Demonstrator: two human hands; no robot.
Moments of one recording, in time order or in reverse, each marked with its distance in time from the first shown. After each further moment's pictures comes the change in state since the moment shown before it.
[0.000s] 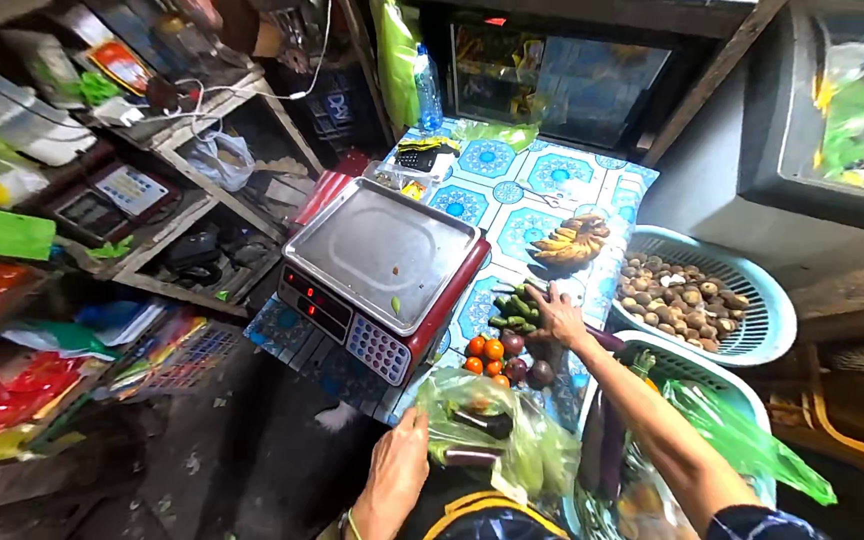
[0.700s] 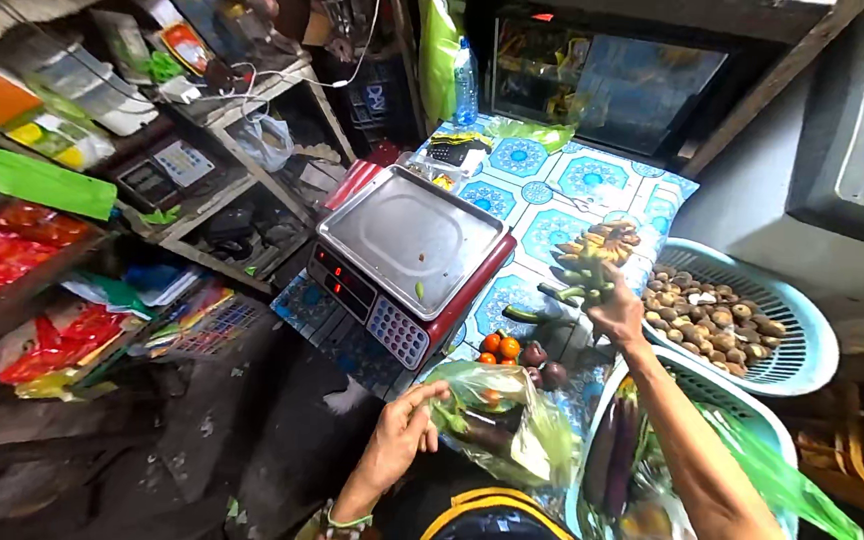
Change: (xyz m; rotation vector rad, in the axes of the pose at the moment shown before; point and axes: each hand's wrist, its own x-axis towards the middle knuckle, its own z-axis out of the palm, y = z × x) left_hand -0.006 -0.031 0.009 -1.141 0.233 0.220; right_hand -0.033 0.018 -0.038 0.424 0.787 -0.179
